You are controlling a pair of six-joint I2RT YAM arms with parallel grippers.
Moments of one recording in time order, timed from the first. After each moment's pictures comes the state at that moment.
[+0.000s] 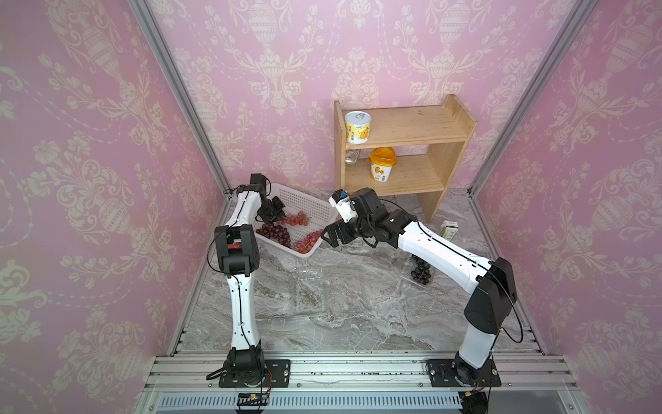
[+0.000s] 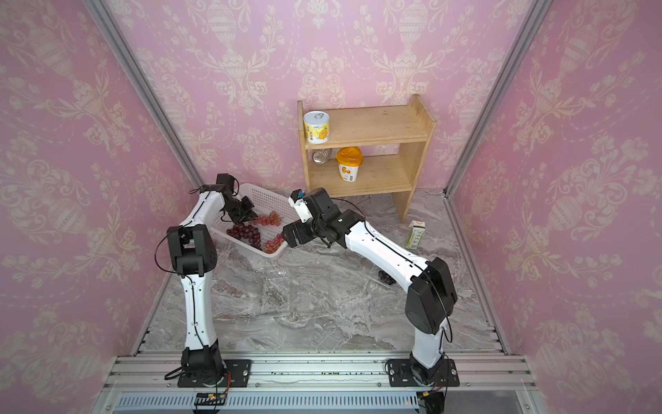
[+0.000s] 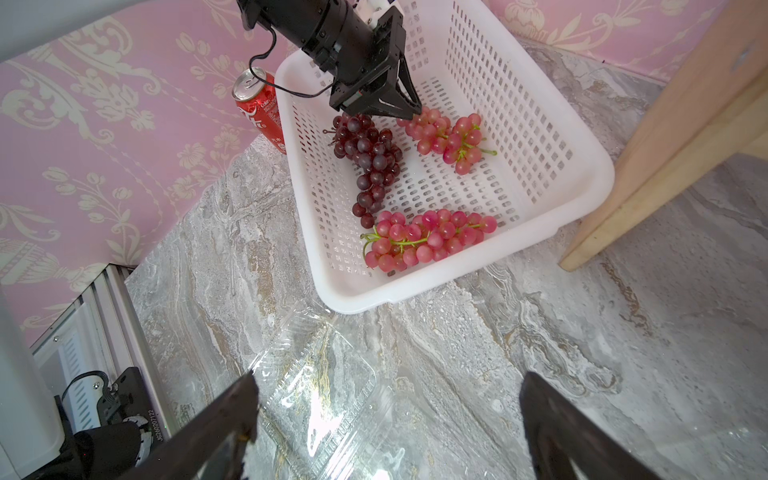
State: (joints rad) left arm 0.11 2.45 2.22 -0.98 0.38 -0.62; right arm 0.72 1.82 1.69 -0.56 -0.19 0.19
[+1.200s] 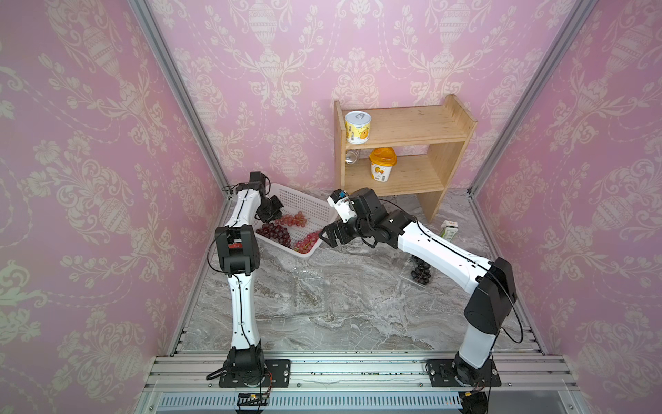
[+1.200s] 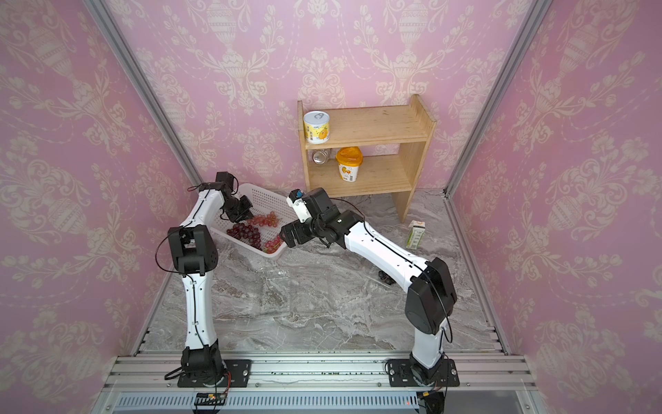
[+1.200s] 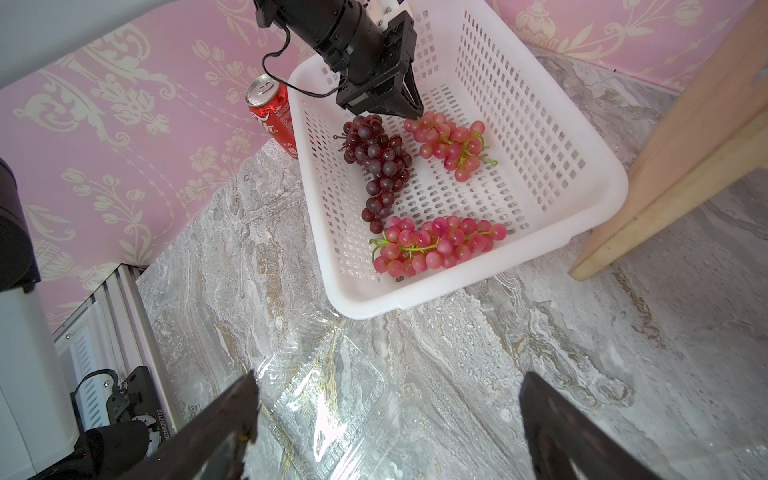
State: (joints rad) left arm 0.11 2.48 2.30 -1.04 0.30 -0.57; right arm 0.72 1.82 1.69 -0.54 -0.21 0.19
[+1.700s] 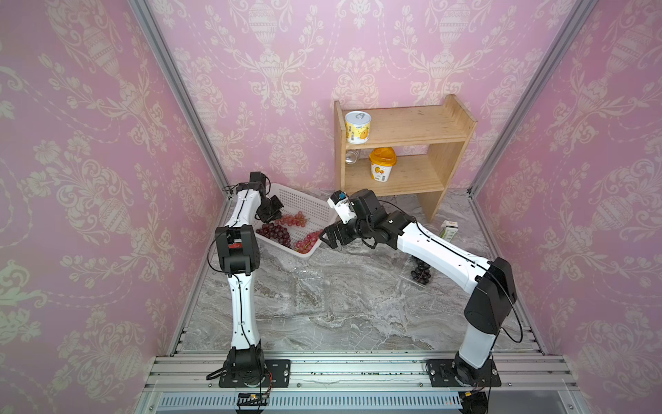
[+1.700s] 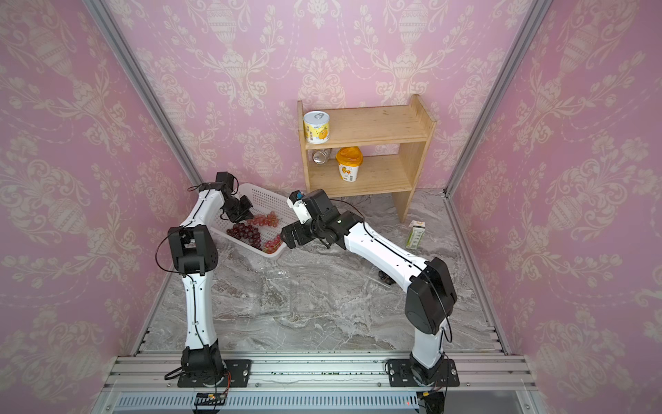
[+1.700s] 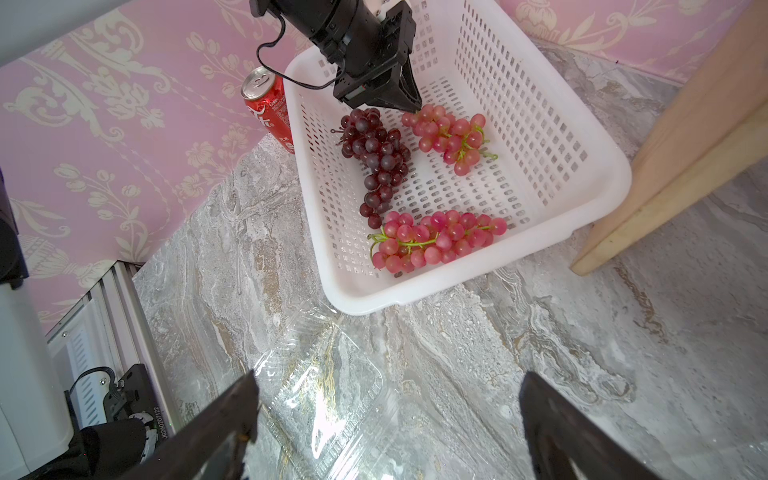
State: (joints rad) left arm 0.11 2.48 2.30 -1.04 0.30 -0.57; right arm 0.72 1.82 1.67 -0.54 -0.21 0.19
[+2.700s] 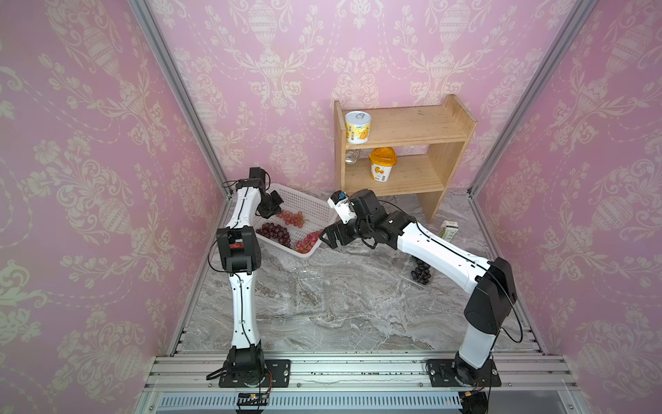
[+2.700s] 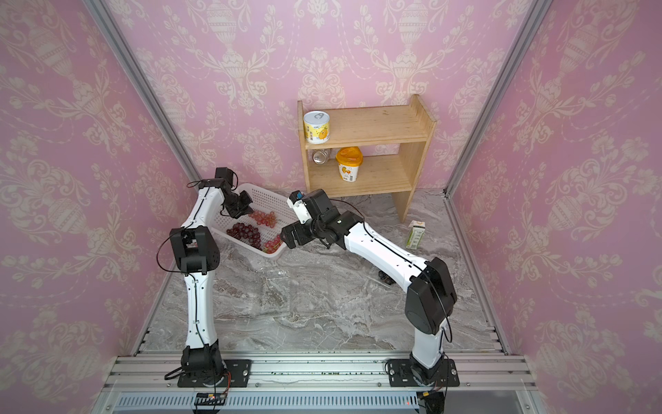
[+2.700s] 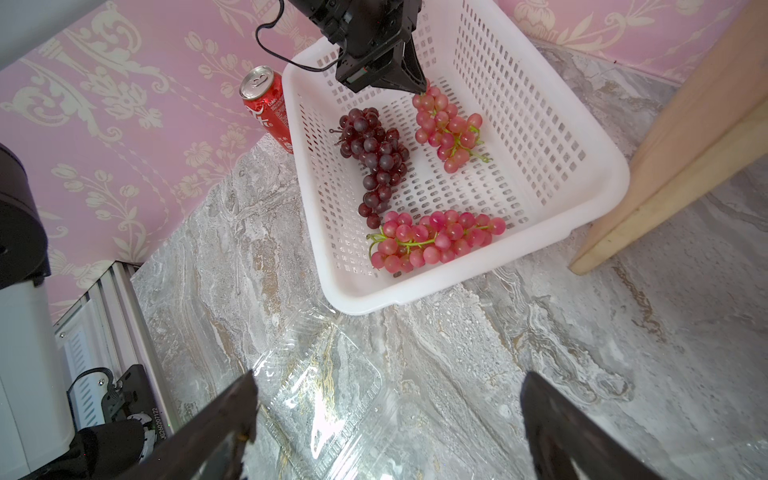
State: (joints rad) left arm 0.11 2.52 2.42 -1.08 0.30 -0.57; right arm 0.72 1.82 1.67 -0.54 -0.20 0.19
